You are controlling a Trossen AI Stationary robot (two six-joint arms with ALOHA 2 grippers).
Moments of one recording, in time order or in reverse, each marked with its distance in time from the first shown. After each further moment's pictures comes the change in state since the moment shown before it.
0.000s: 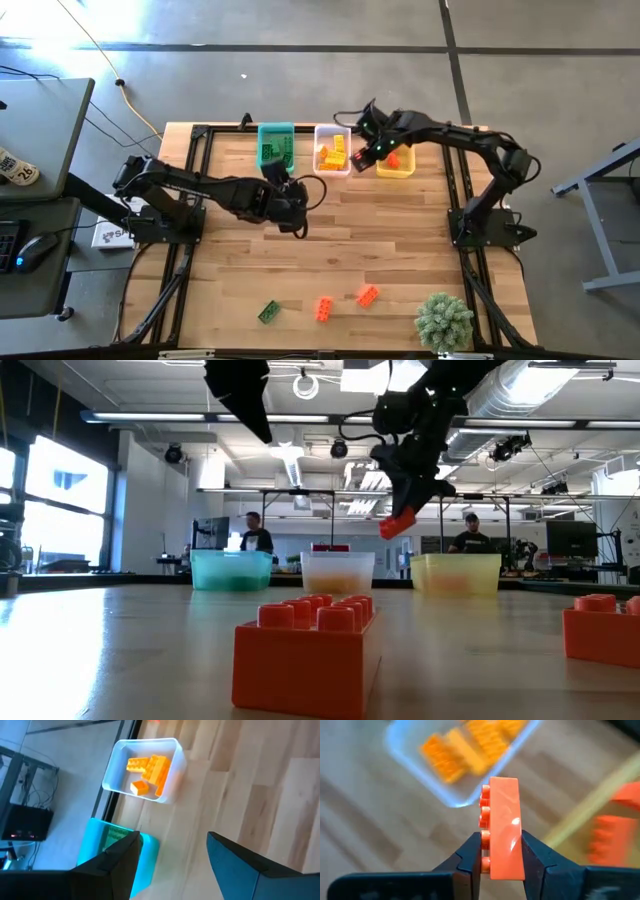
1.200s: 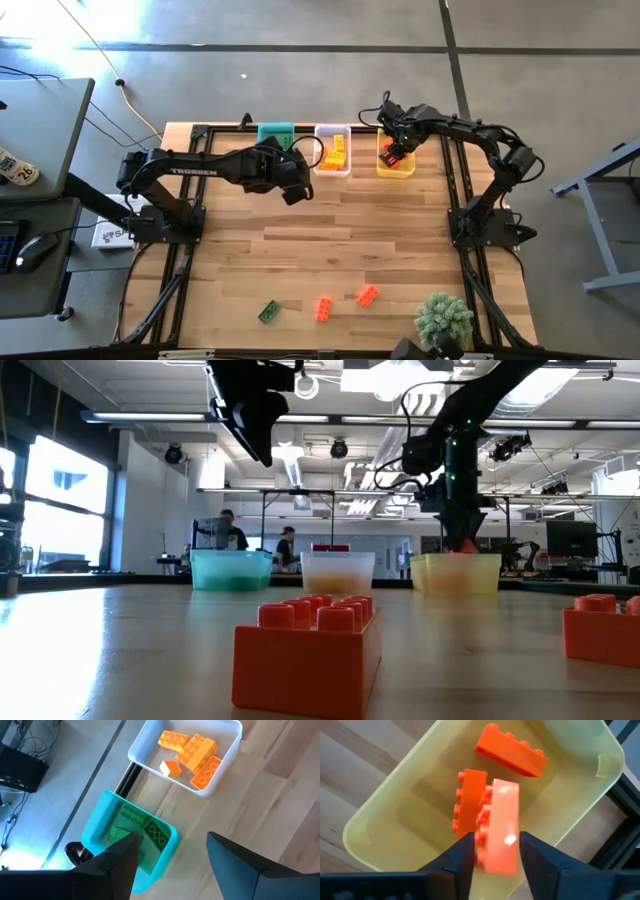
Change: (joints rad) left arm 0.235 0.001 -0.001 0.009 0.076 -0.063; right arm -0.198 0.002 -0.147 -0.096 0.272 -0.244
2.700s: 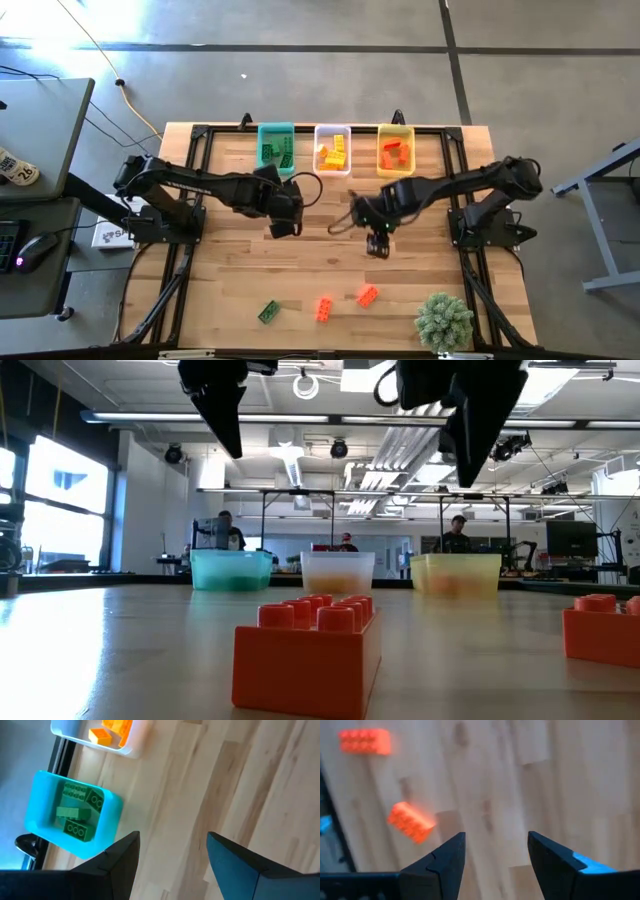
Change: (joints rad) left arm -0.213 0.000 0.000 -0.166 0.162 -0.111; right arm 0.883 -0.073 0.109 -0.071 -0.323 0.240
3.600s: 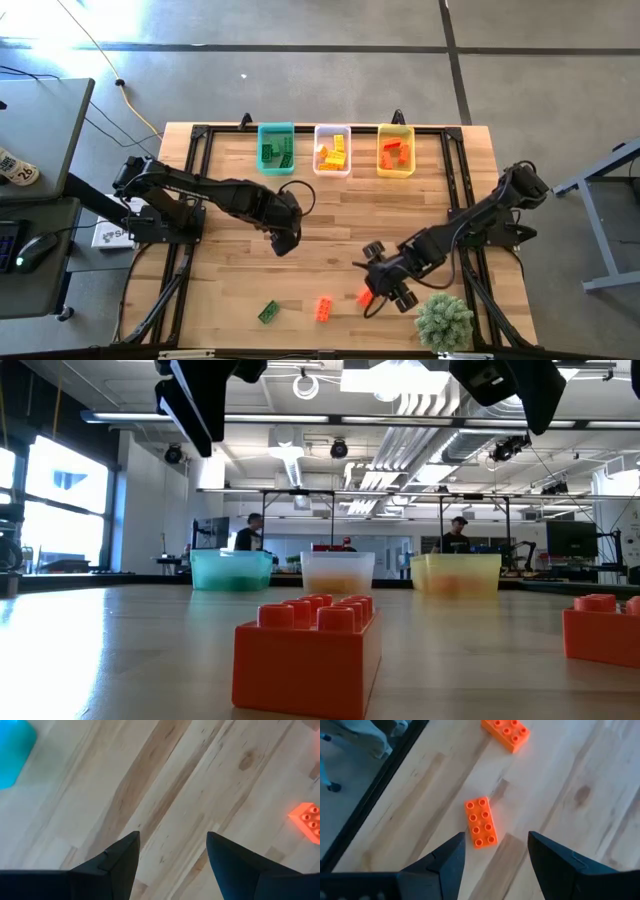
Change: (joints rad) left arm -0.054 0.000 0.000 0.000 0.319 -0.386; right arm 0.392 -0.001 -0.089 0.303 0.115 -0.373
